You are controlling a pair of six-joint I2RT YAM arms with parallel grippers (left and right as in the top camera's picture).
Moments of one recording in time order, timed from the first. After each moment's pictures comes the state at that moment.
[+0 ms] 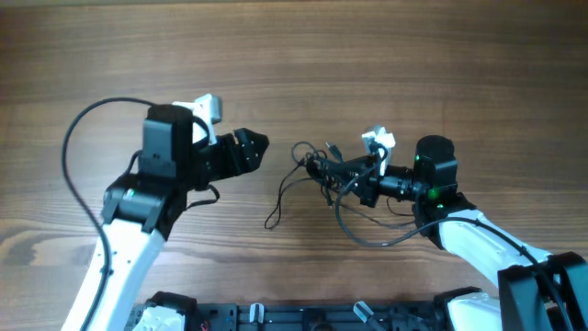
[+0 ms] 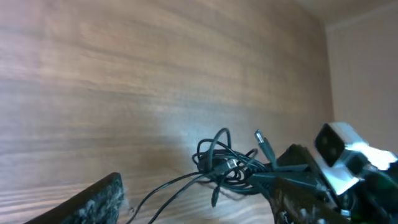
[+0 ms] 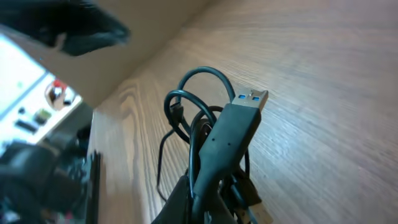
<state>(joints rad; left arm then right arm) -0.24 1.13 0.94 -0.62 0.43 -0.56 0.23 1.42 0.40 0.56 -1.00 0.20</state>
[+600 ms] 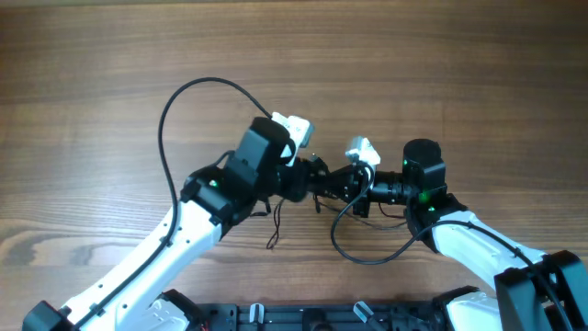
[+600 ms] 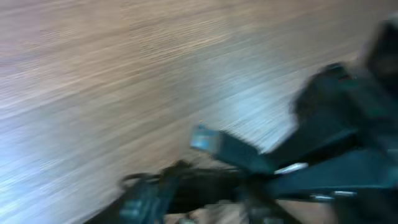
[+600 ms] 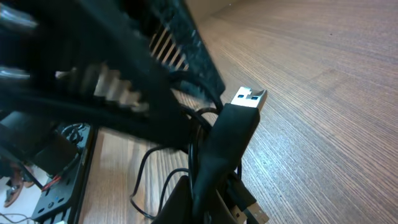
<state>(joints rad) -0.64 1.30 0.94 -0.51 0.18 -0.30 0.31 1.42 0.40 0.56 -1.02 -0.01</state>
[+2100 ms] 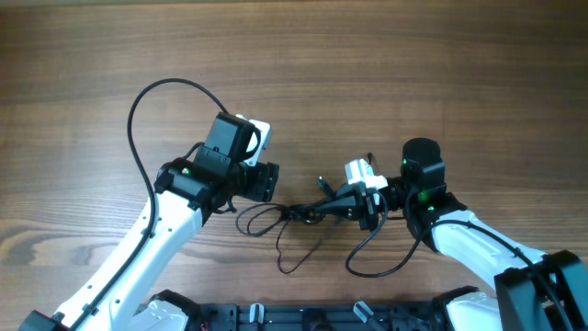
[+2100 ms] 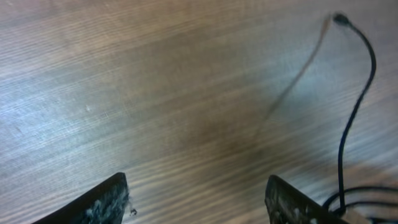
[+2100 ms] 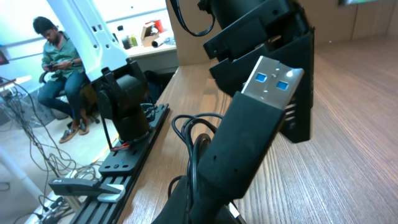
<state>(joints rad) -0.45 1.29 0.94 -0.76 0.11 -0.15 0.31 1.42 0.41 0.56 -1.38 -0.26</state>
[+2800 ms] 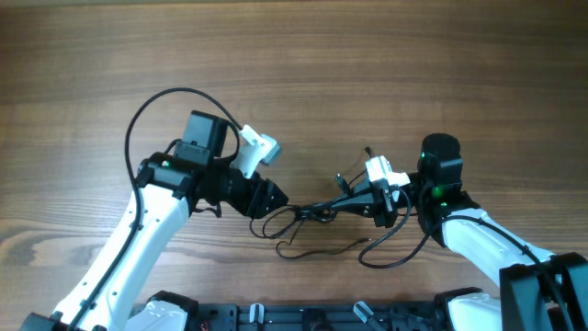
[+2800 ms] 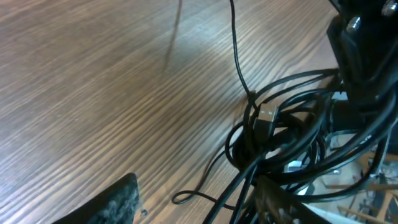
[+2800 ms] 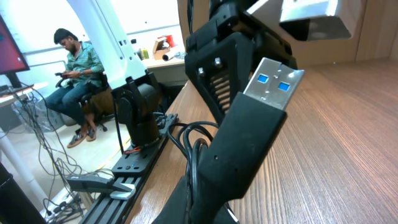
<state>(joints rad) -0.31 1.30 0.94 -0.89 0.63 0.19 0.20 1.42 0.41 0.56 -1.55 -0.29</state>
